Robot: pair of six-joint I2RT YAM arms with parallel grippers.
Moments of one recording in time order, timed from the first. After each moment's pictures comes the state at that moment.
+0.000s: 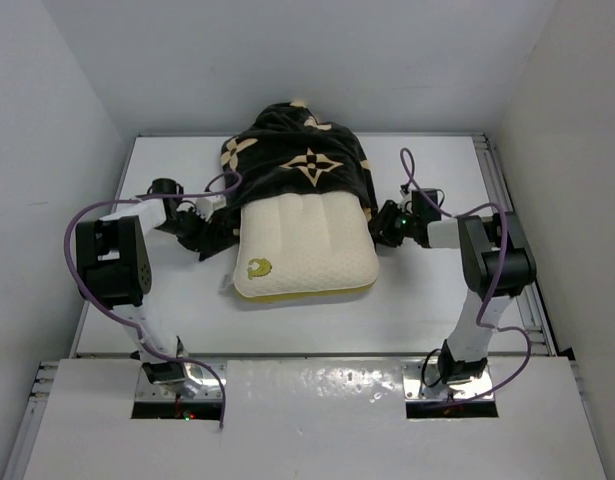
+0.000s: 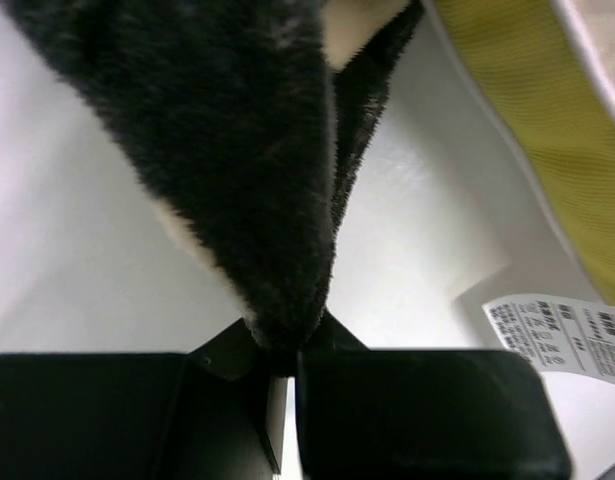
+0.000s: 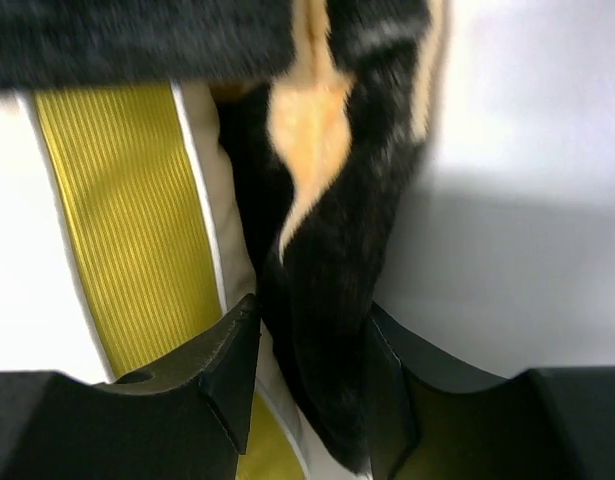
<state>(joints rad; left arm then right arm) 0.14 1.80 1.10 -0.63 0.52 0.82 0.09 1.90 0.84 0.24 -0.55 0.61</state>
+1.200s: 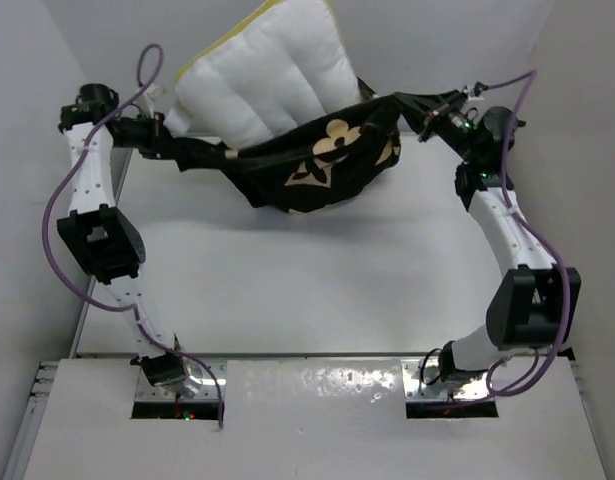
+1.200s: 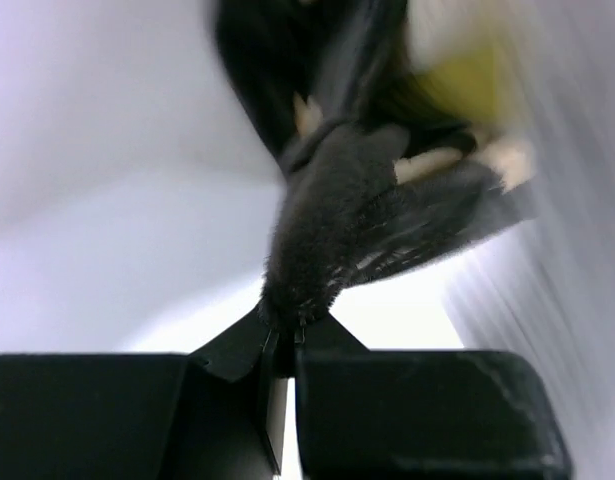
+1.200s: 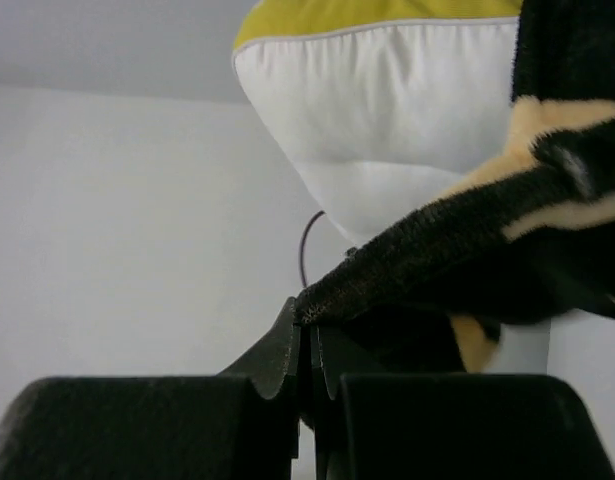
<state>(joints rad) 0.30 2.08 2.21 -1.29 0.94 0.56 0.00 1.54 1.27 0.52 -0.66 1.70</state>
